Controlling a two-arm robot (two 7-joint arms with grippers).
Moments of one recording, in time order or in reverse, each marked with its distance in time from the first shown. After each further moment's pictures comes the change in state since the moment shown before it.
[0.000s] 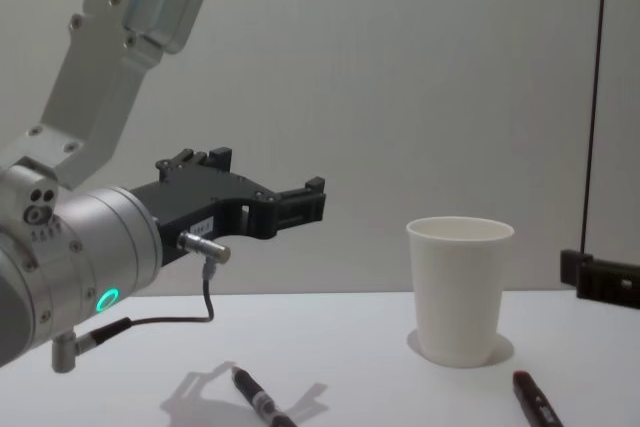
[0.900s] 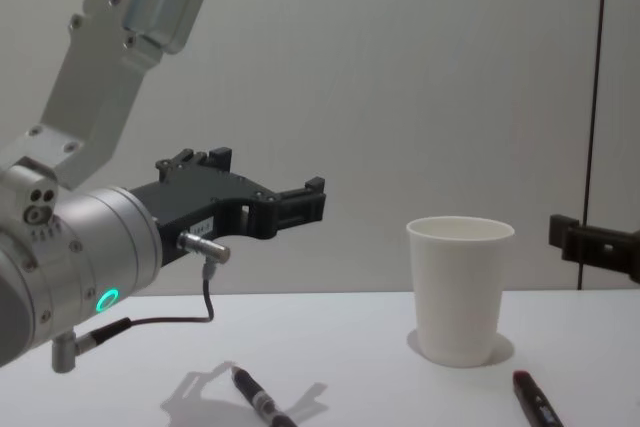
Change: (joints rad) left arm 0.000 0.000 0.000 0.000 0.000 0.000 0.000; right arm 0.091 -0.035 -0.007 0.107 -0.016 -0.087 0.024
